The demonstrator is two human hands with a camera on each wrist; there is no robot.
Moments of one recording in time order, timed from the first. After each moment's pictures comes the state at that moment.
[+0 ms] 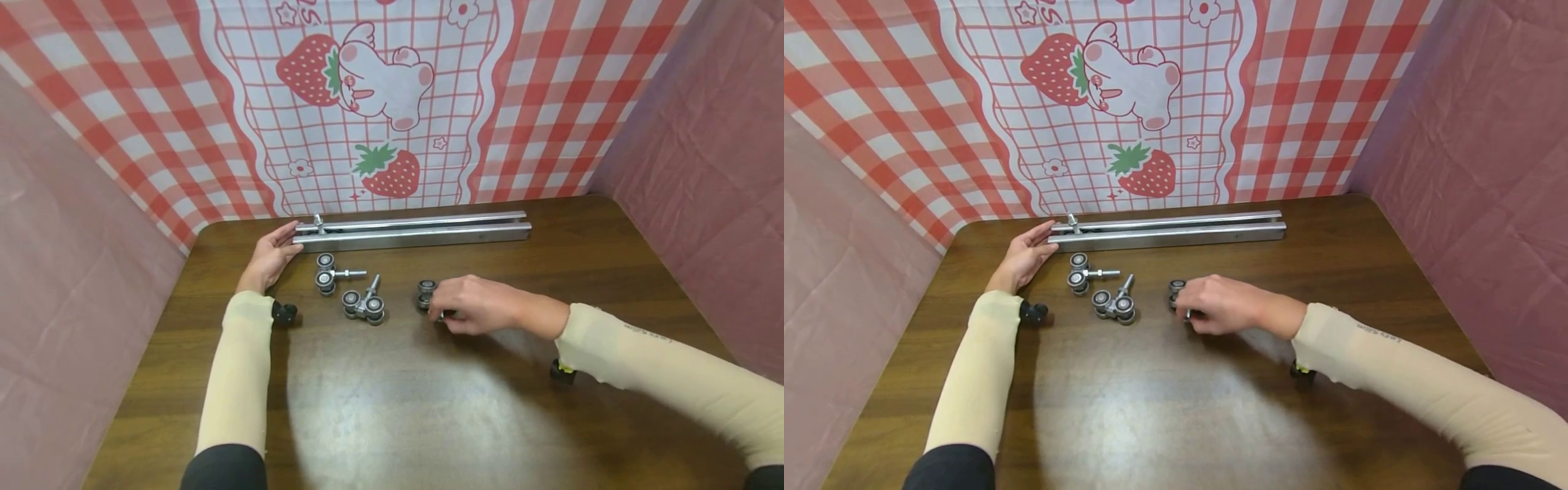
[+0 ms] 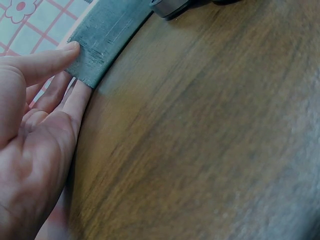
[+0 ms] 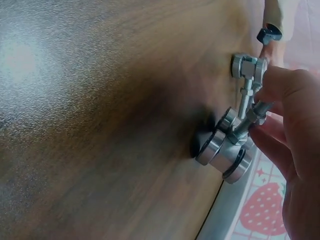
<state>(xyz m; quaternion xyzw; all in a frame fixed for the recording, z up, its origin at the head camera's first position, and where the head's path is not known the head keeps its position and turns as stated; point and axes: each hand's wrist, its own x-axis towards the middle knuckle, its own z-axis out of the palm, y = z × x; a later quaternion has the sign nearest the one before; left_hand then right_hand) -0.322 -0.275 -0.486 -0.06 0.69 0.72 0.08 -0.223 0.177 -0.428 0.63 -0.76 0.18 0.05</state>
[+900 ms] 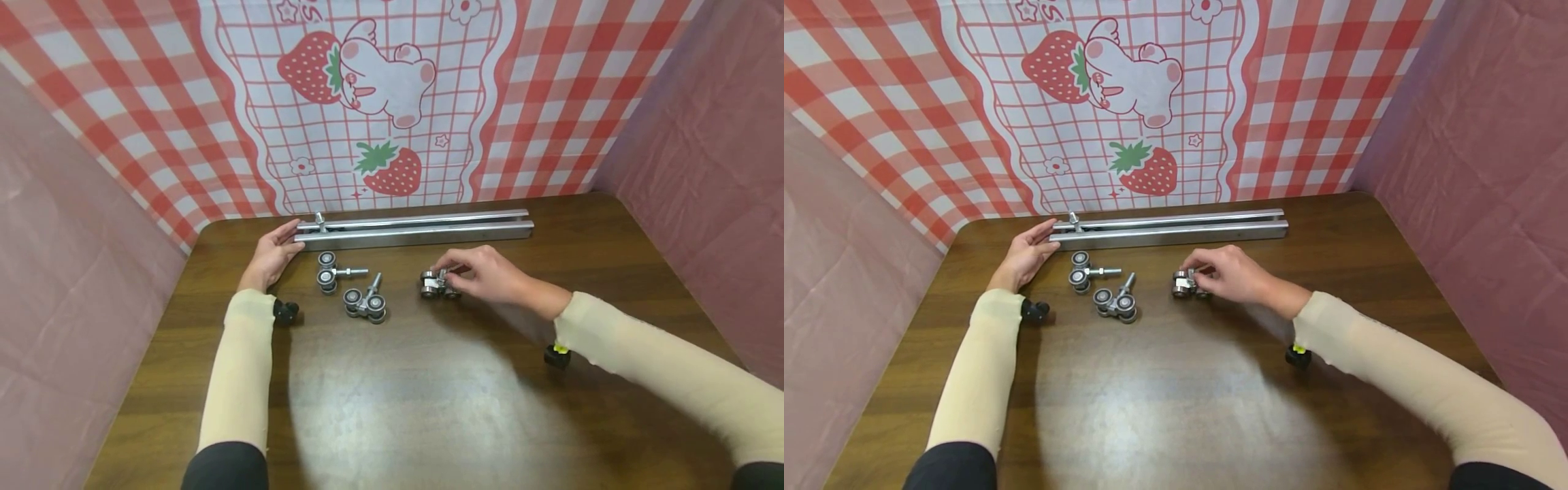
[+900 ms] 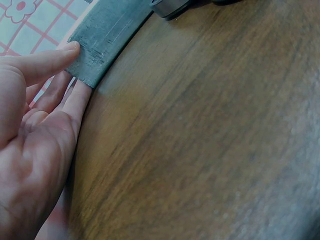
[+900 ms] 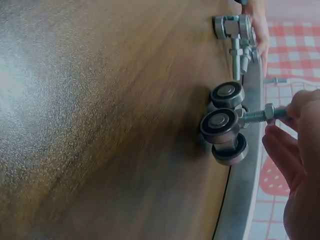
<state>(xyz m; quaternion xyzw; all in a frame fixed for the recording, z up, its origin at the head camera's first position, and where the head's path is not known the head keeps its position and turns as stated) -0.323 -0.276 -0.488 -0.07 0.69 0.72 0.07 -0.249 0.187 -0.432 0.43 -0.84 0.33 0.04</state>
